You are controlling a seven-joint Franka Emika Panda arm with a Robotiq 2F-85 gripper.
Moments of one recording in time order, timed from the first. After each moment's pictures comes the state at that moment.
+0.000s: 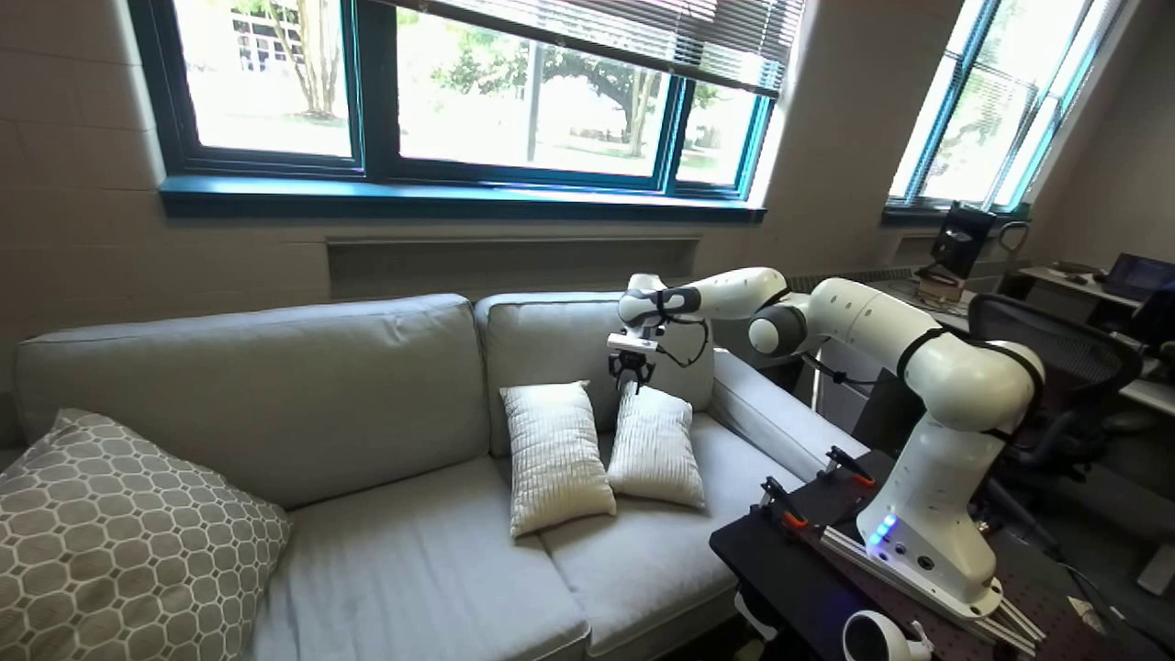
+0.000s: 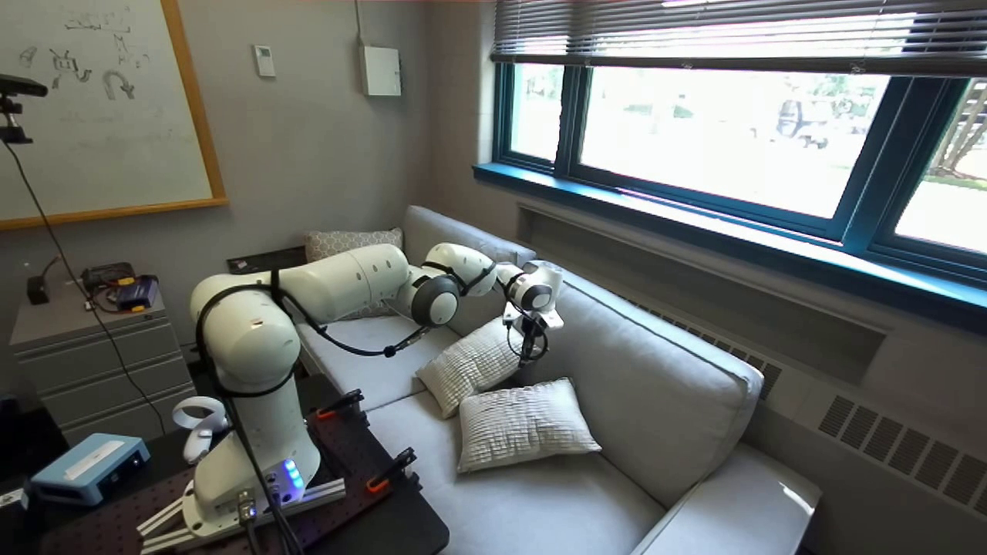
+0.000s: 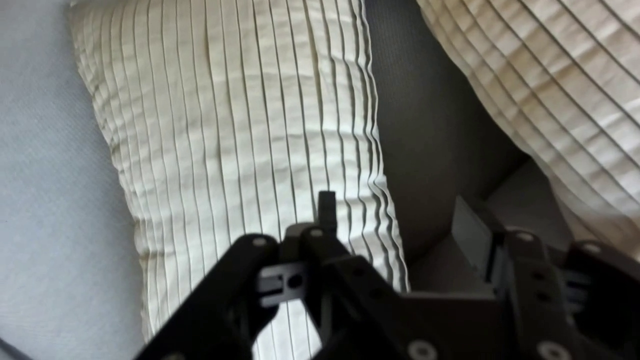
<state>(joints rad) 0.06 1.47 -0.07 -0.61 0.16 1.92 0.87</state>
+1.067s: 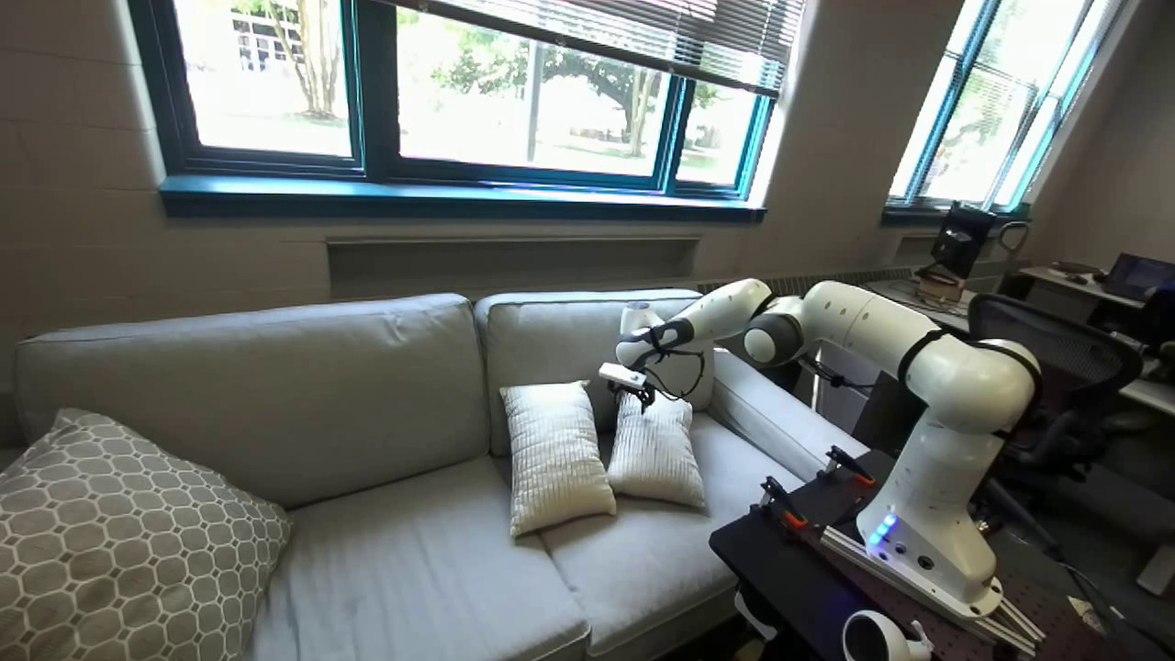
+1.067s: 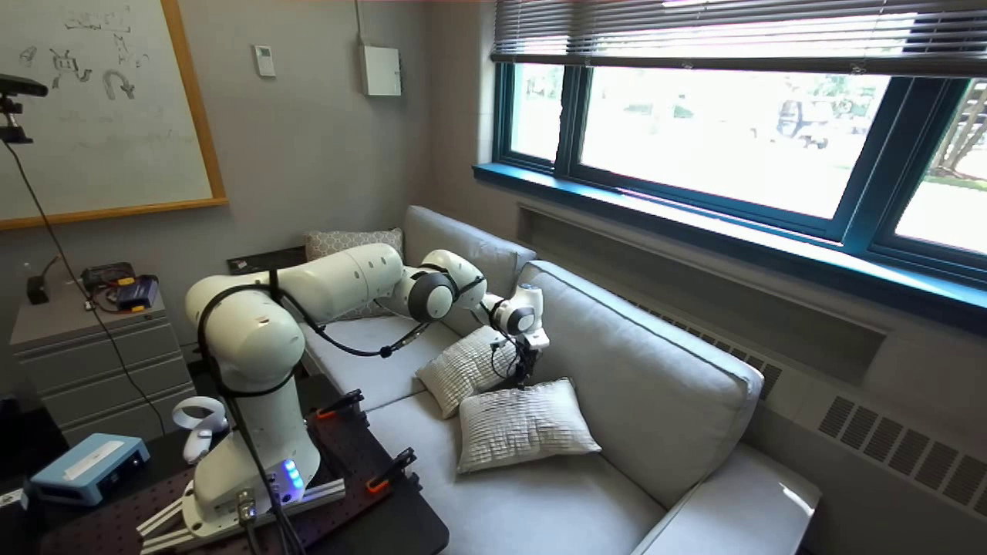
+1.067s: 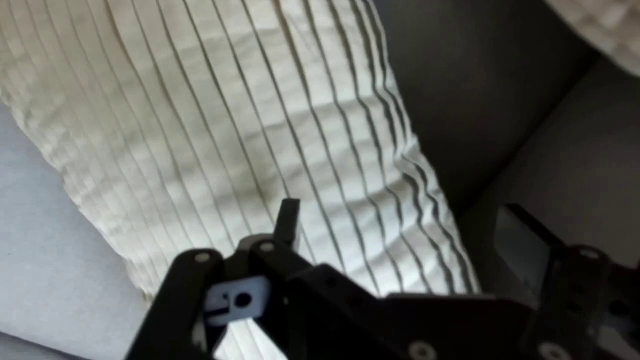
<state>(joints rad) 0.15 1.48 -0.16 -0.82 0.05 2.26 1.21</state>
